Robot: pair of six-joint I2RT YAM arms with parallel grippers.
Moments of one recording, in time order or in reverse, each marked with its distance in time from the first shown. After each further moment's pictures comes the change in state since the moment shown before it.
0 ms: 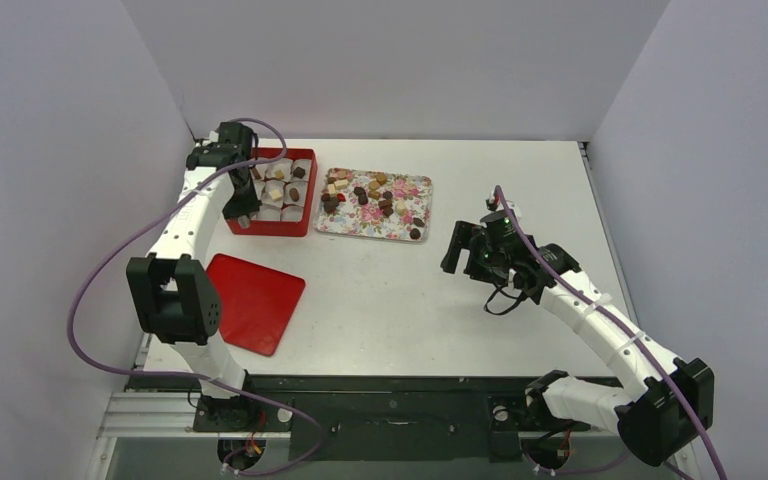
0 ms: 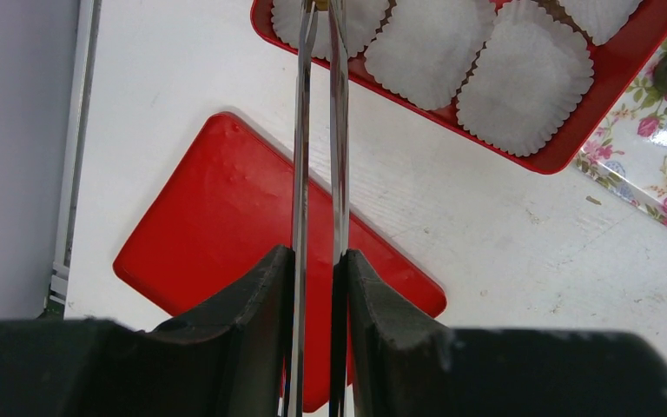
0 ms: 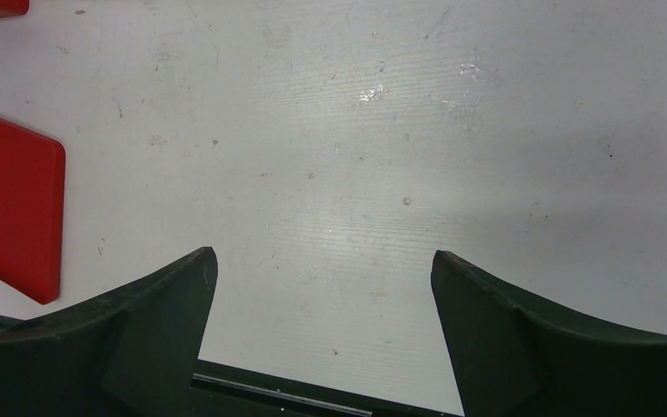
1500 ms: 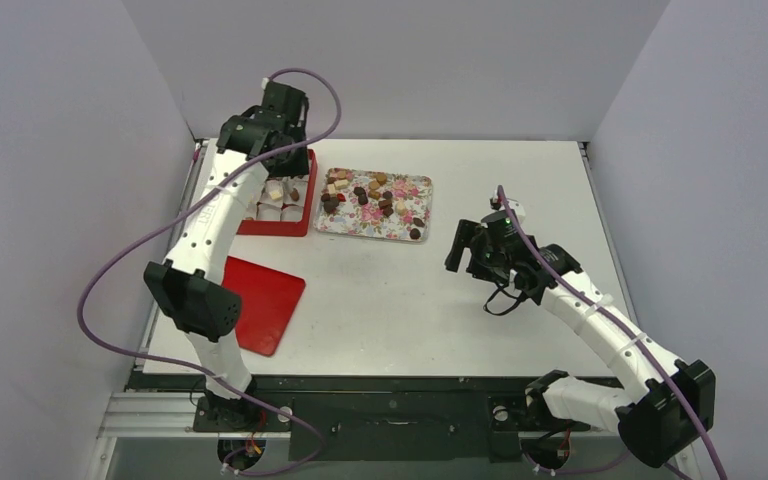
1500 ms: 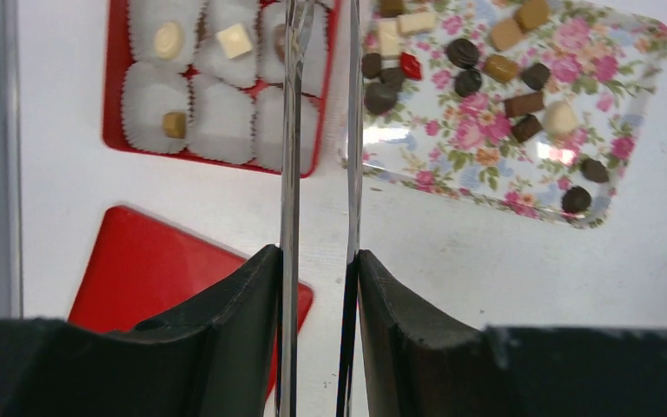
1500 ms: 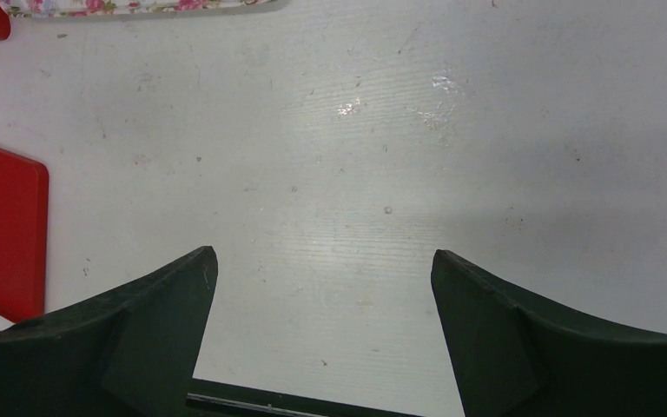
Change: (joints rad) left arm -0.246 0.061 0.418 -0.105 0.006 -0.004; right arm -0.001 -0.003 0.000 -0.002 0.048 0.001
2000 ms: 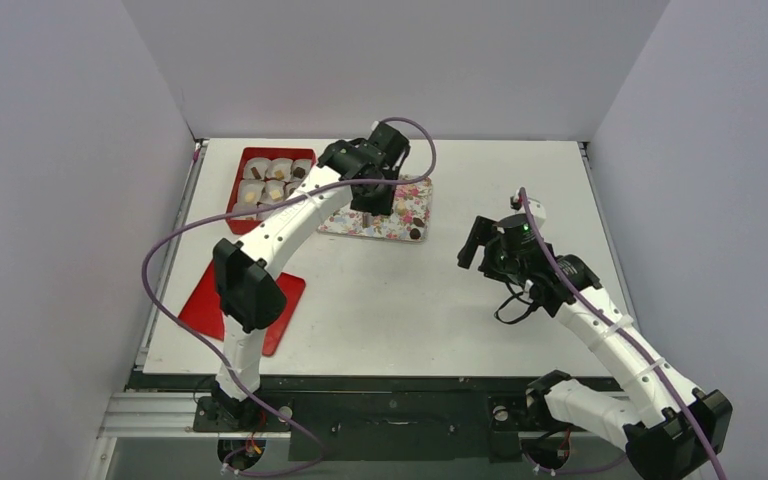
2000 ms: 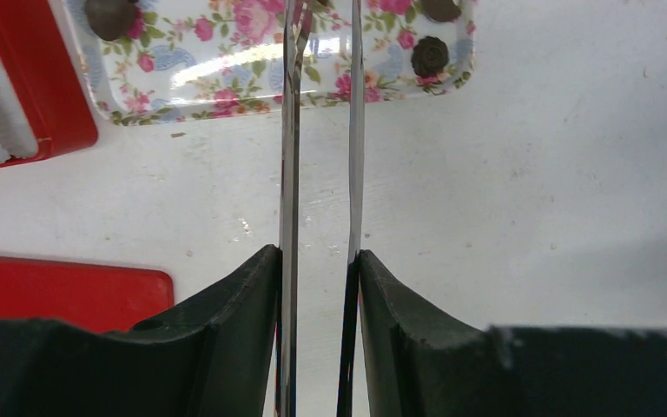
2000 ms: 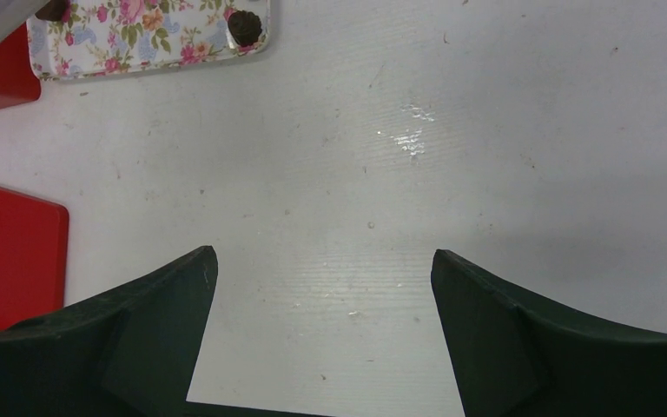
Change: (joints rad) left arm -0.367 0.222 0.068 -0.009 0.060 -0.057; right arm -0.021 -0.111 -0.013 -0.014 0.077 0.023
